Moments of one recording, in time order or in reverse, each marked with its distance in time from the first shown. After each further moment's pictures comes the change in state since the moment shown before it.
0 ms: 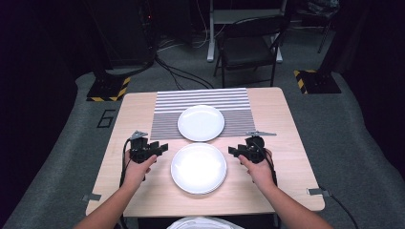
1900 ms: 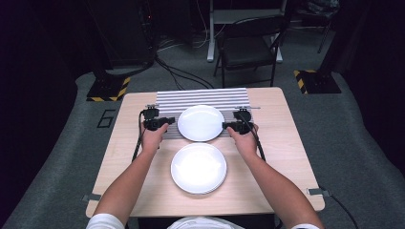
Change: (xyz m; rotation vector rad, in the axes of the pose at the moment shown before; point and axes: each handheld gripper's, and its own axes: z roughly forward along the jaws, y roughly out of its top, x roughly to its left) left arm 0.023 0.086 0.088 0.009 0.102 -0.111; right arm -0.009 0.080 0.070 -0.005 -0.142 0.047
